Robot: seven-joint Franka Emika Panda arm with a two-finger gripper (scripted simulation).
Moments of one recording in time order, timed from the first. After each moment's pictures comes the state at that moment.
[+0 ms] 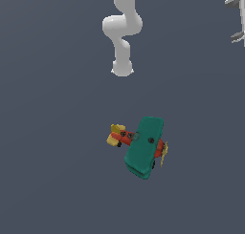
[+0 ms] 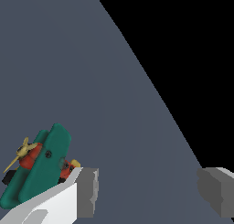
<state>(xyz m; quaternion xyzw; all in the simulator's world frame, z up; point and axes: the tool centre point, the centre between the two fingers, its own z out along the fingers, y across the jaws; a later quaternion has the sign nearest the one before) -0.037 0.255 0.512 0.83 -0.01 0.28 0.47</state>
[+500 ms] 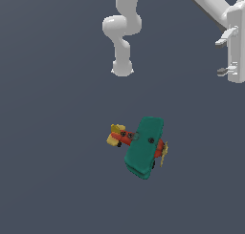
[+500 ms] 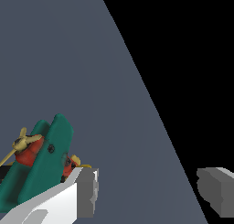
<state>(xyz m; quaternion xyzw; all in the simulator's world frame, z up) -0.011 0.260 0.435 0.81 0.00 0.25 0.52</state>
